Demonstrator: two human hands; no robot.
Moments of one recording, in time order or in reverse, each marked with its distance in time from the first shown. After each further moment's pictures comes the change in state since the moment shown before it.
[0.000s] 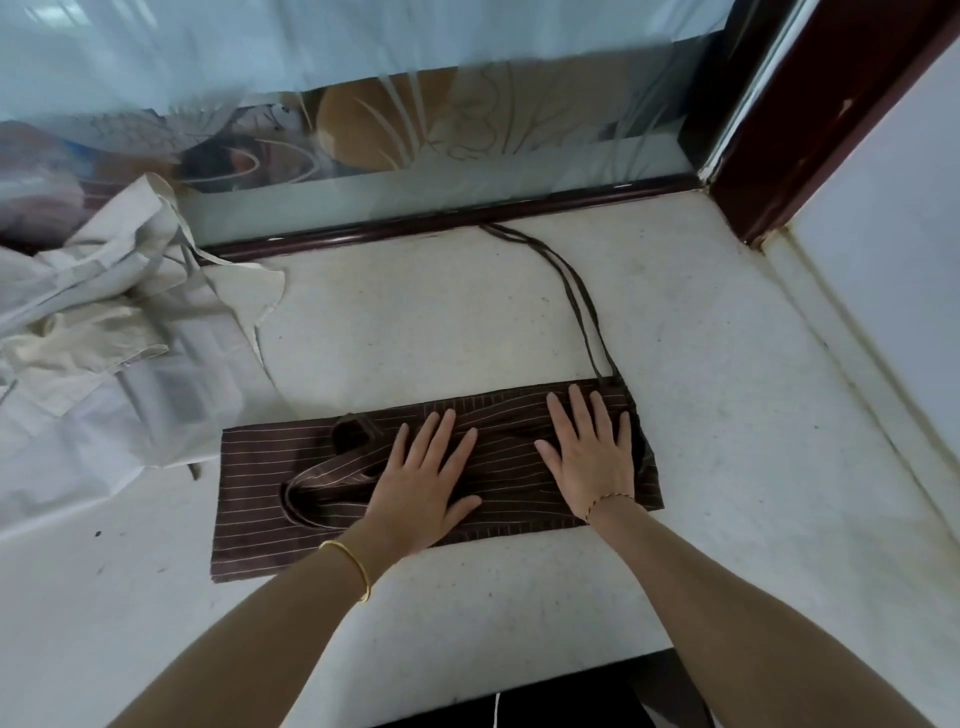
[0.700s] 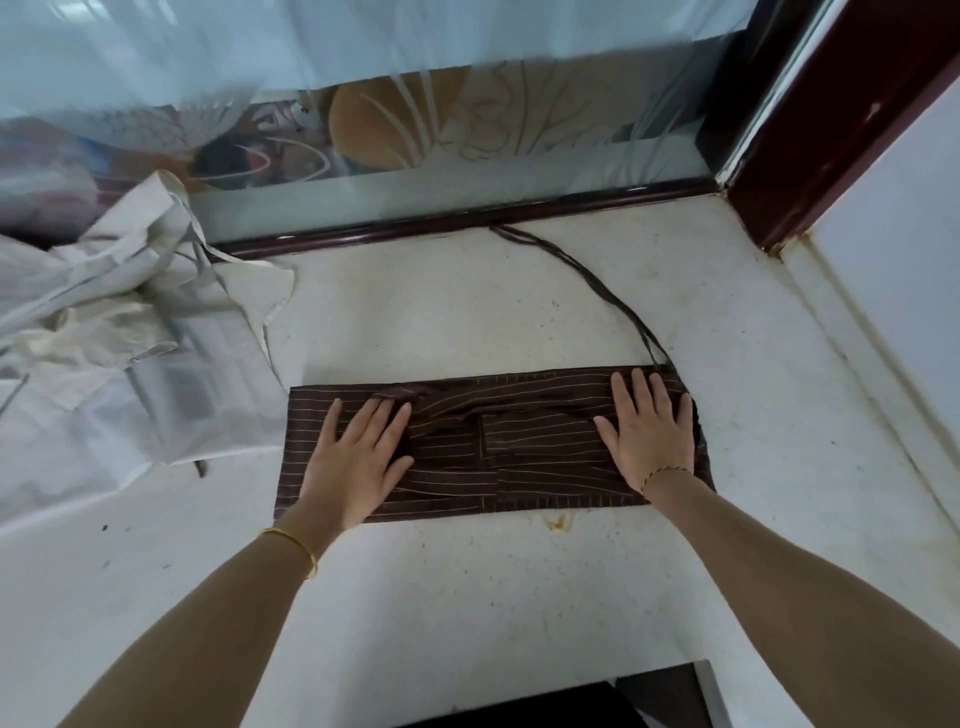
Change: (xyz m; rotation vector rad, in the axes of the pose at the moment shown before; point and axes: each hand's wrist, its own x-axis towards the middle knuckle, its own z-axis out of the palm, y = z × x) left_hand -0.010 -0.066 -0.009 0.071 0.063 -0.140; right_hand 0.030 0.058 -0.018 -0.111 0.003 0.085
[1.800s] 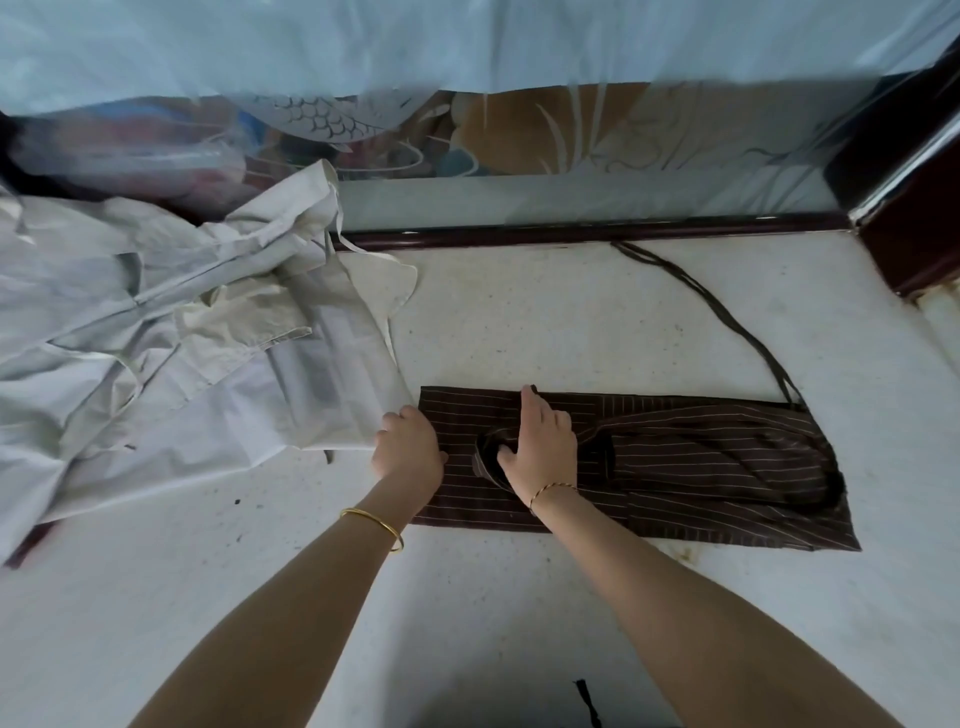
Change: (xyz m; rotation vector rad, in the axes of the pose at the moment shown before) left_hand -0.002 -0.060 -0.021 -0.489 -0.246 -0.742; right_hand -0.018 -0.259 -0.040 0.477 0.030 -0.156
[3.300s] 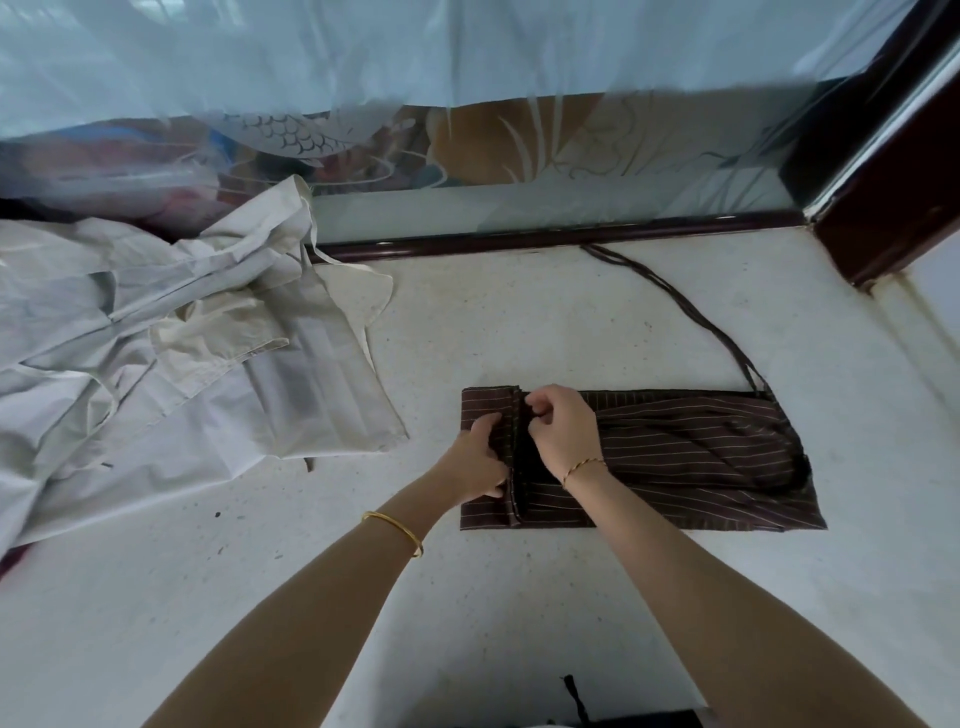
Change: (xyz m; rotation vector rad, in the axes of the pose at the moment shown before) left_hand -0.027 0.050 0.011 -0.678 -0.540 0.303; right_hand 0.004 0.033 -0.045 0.453 0.095 0.083
